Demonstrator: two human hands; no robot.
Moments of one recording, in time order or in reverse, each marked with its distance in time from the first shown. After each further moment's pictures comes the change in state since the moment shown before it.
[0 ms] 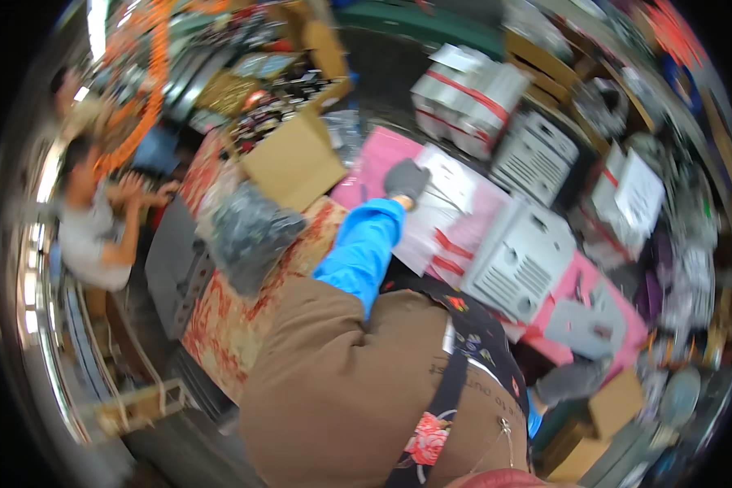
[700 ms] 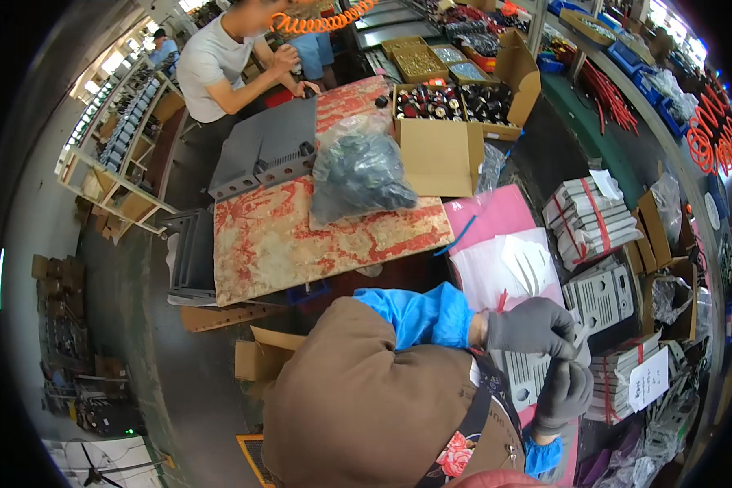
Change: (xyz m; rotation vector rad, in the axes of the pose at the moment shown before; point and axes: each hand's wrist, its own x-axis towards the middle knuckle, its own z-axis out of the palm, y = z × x) left_hand -0.258 0.132 -0.155 -1.085 -0.480 0.377; right_hand 0.013 -0.123 0.094 0.185 -0.596 -1.595
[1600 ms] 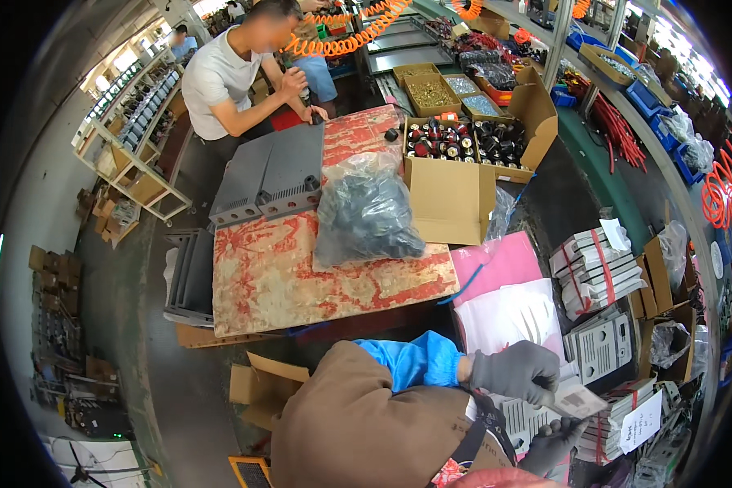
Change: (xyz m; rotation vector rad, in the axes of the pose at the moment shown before) left_hand -0.001 -0.019 -0.057 0.170 0.018 0.396; right_hand -0.060 -0.005 0.048 1.369 0.313 1.617
